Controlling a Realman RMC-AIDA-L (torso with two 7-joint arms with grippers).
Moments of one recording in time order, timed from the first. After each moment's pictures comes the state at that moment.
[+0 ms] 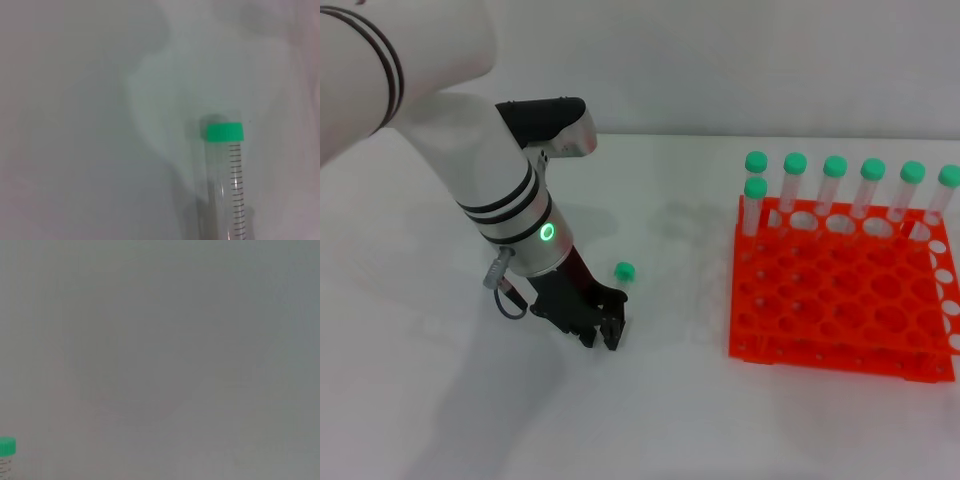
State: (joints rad) left arm -1.35 -2.07 2.85 -0.22 0.79 1.18 -2.77; right arm 0.36 2.00 -0.63 0.01 2.44 1.24 -2.93
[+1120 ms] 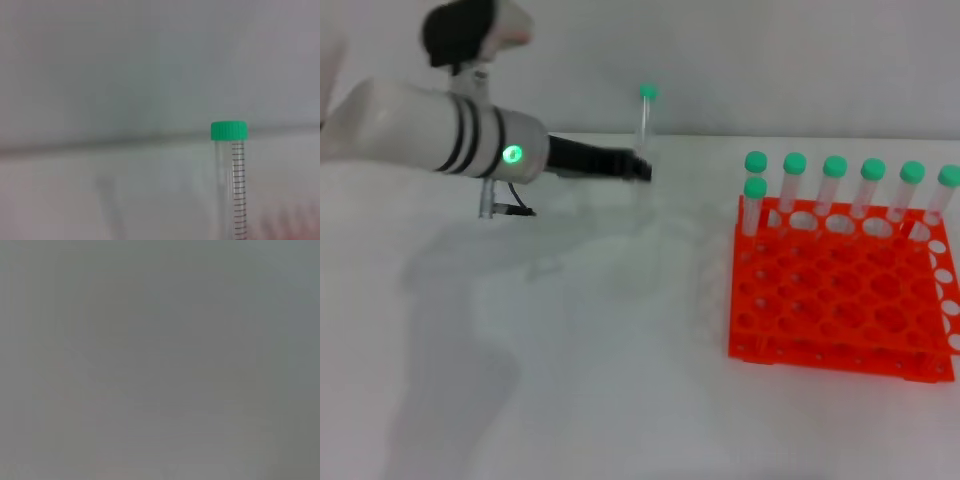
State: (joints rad) left arm -1.18 -2.02 2.84 -0.32 -0.03 1.00 -2.00; right arm 0.33 2.01 -0.49 0.01 2.49 1.24 -2.72
